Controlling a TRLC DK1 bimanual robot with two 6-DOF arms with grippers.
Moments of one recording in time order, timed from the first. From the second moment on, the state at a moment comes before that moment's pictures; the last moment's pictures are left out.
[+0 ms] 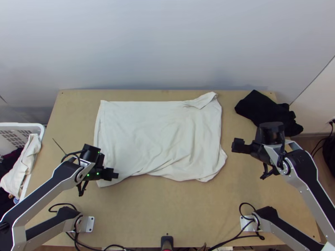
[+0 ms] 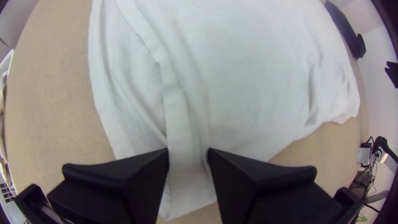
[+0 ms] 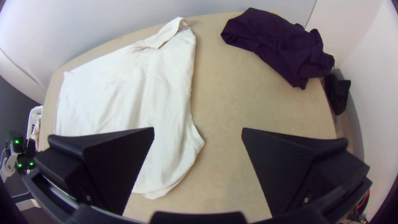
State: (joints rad) left arm -0.31 1.11 0.58 -0.65 0.07 -0.20; right arm 0.31 1.00 1.00 -0.90 0.11 0.41
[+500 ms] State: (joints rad) left arm -0.28 1.01 0.59 -0.71 0.06 -0.18; right arm 0.31 1.00 0.97 -0.89 0.11 0.40
